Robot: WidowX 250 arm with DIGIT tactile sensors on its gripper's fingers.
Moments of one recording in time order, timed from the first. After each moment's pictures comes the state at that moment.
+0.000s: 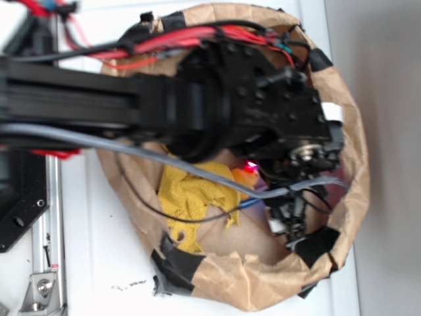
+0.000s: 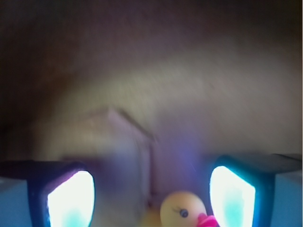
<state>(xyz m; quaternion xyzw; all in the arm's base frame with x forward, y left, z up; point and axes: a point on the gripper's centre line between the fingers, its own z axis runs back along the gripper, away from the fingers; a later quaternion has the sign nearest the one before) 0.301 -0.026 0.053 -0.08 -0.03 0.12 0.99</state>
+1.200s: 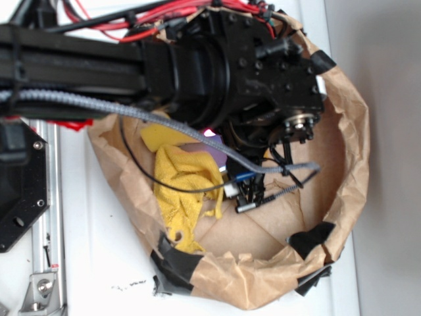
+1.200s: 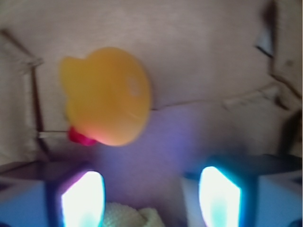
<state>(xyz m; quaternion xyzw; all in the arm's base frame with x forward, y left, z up) 0.264 0.006 0.036 -0.01 0.11 0.12 0.99</state>
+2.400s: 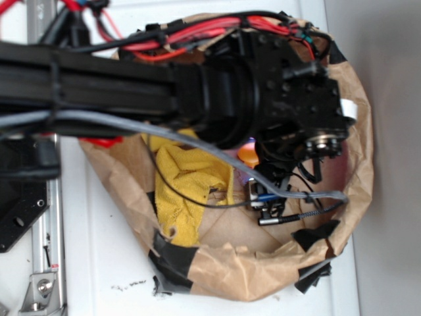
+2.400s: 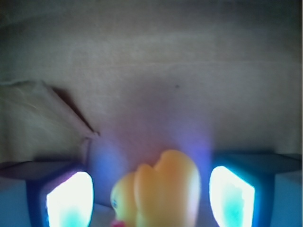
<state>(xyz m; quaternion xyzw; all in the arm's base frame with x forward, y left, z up) 0.303 -0.012 0.025 -0.04 0.04 0.00 1.00</state>
